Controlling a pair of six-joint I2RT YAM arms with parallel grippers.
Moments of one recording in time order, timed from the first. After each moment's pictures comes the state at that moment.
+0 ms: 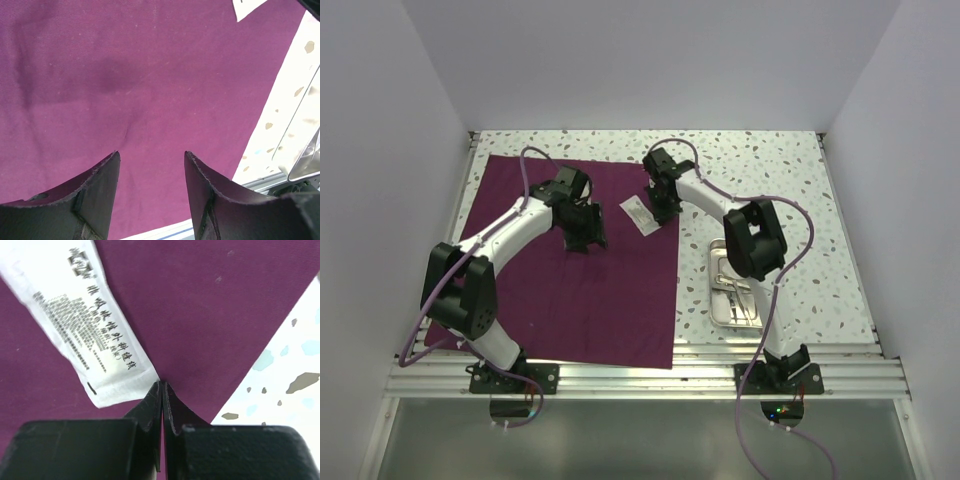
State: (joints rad) left arm -0.39 1.63 1.23 -0.77 0.18 -0.55; right arm 0.55 2.31 1.92 -0.80 0.07 0.26
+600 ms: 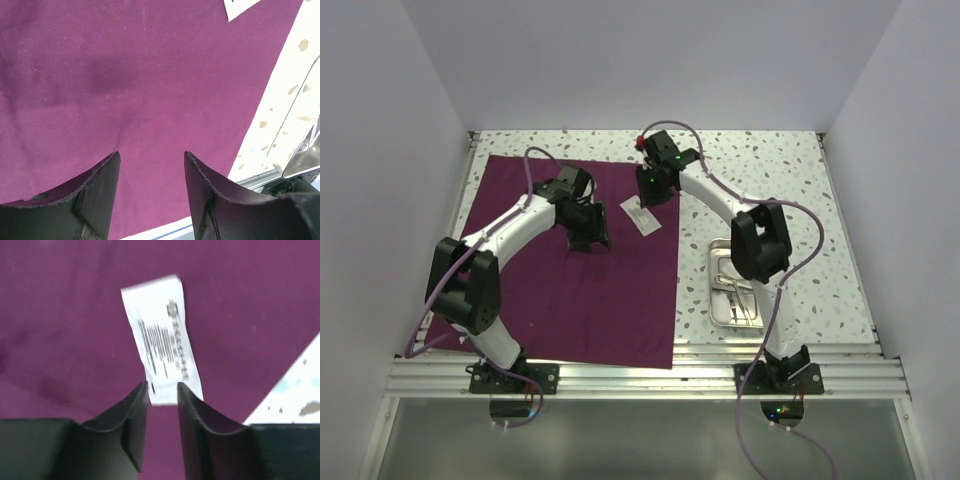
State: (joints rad) left arm -0.39 1.67 1.25 -0.76 0.22 -0.55; right arm 0.55 2.25 1.99 -0.76 -0.07 0.26
